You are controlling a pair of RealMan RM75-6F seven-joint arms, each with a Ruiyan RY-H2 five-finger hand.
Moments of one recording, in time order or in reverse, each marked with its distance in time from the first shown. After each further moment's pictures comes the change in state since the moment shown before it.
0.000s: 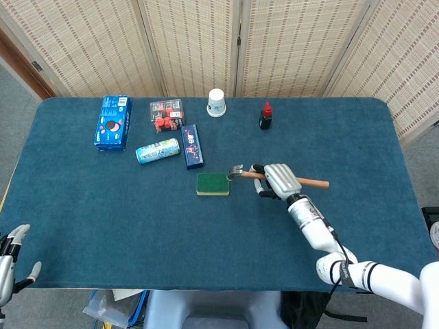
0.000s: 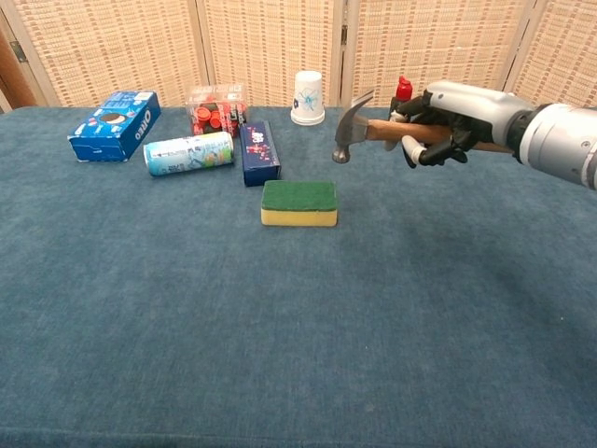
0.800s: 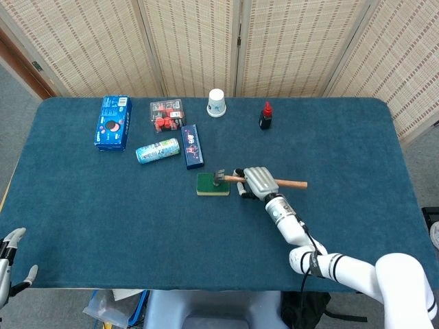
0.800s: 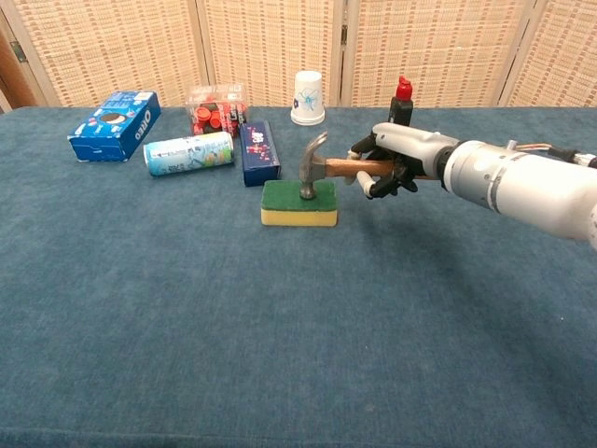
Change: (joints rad) left arm 0.015 -0.006 0.006 0.025 -0.014 0.000 -0.025; right arm 0.122 -0.214 0.016 0.241 0.126 -0.113 -0.105
